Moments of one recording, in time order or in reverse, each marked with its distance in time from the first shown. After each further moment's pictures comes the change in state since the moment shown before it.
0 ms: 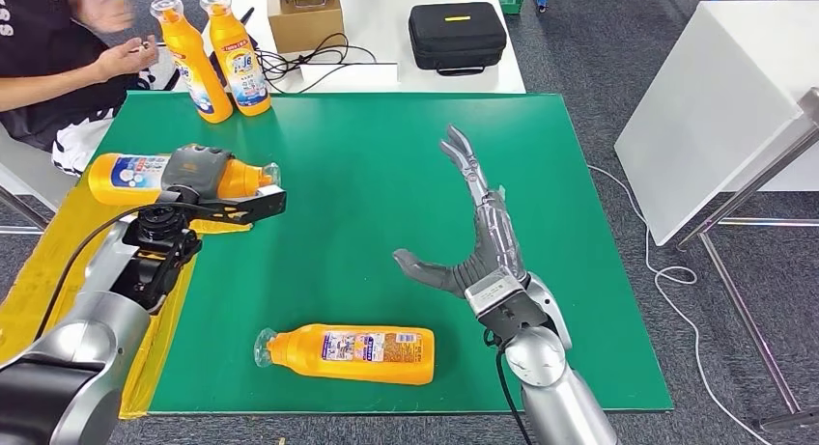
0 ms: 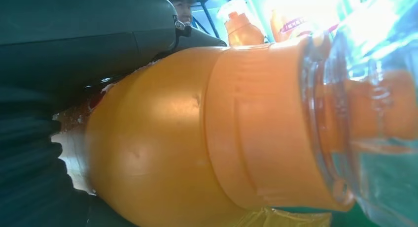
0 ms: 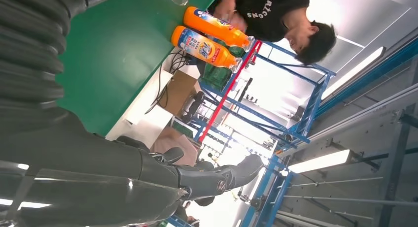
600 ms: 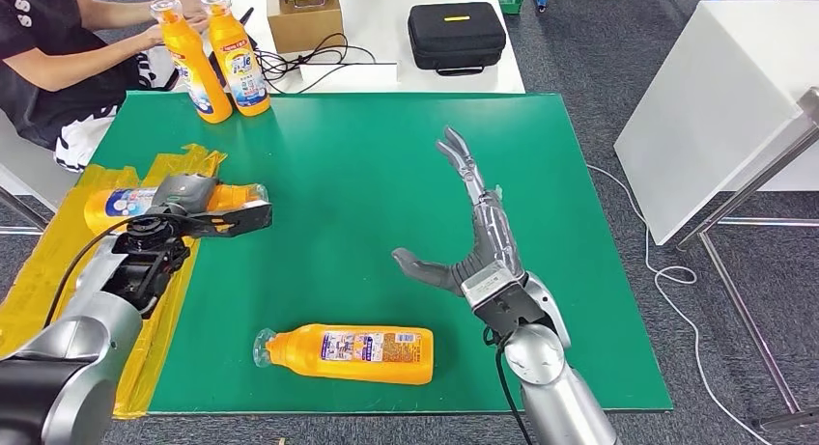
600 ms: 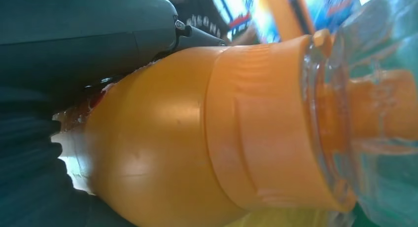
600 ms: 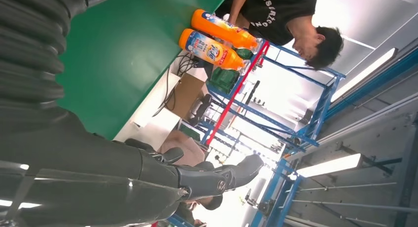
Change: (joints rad) left arm -0.020 0.012 0.100 0.177 0.041 -0.043 -0.054; right arm -0.005 -0.001 0.000 0.016 0.000 0.006 0.025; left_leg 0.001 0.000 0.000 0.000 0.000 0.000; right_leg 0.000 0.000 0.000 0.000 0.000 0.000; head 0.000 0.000
